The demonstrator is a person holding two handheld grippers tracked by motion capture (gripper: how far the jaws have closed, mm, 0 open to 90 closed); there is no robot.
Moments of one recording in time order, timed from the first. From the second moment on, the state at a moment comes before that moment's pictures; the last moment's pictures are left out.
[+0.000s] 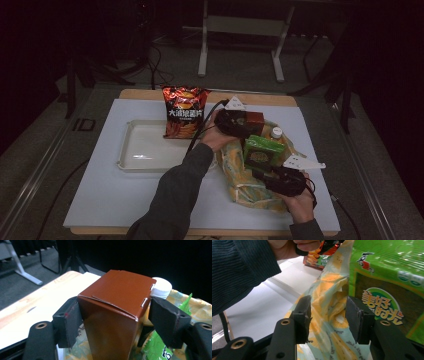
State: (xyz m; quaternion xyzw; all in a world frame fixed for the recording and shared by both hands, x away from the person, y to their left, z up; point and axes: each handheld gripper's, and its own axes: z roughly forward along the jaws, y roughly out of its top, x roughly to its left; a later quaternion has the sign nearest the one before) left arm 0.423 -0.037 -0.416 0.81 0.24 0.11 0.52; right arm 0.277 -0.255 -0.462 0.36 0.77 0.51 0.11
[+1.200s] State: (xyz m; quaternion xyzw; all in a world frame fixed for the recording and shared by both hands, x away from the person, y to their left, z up) left arm 0.429 -0.038 -0.422 0.81 0.21 0.08 0.54; right arm 0.280 -0.280 -0.461 0.39 0.75 0.52 0.11
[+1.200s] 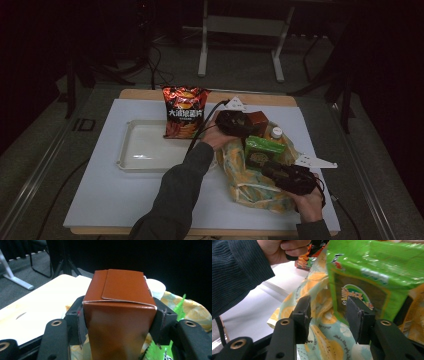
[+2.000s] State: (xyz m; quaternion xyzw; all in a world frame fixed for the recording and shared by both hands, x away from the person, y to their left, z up) left arm 0.424 -0.035 -0.413 0.81 0.23 0.11 0.53; right arm 0.283 -0.303 -0.463 0.42 0.73 0.52 0.12
